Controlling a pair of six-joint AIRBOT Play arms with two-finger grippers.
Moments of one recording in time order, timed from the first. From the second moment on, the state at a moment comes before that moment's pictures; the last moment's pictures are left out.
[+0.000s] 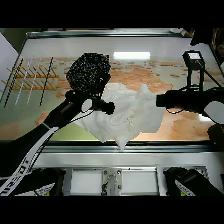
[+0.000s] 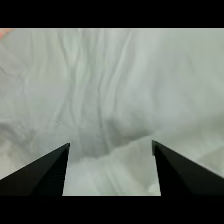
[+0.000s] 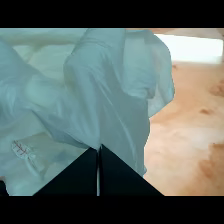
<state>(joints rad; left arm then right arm) -0.64 -1.36 1.17 1.52 -0.86 -1.75 0.41 -0.86 1.21 -1.66 1.27 1.92</state>
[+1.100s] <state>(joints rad) -0.63 -0.91 1.29 1.57 -1.18 -1.76 0.39 -0.98 1.55 -1.74 1.64 1.87</state>
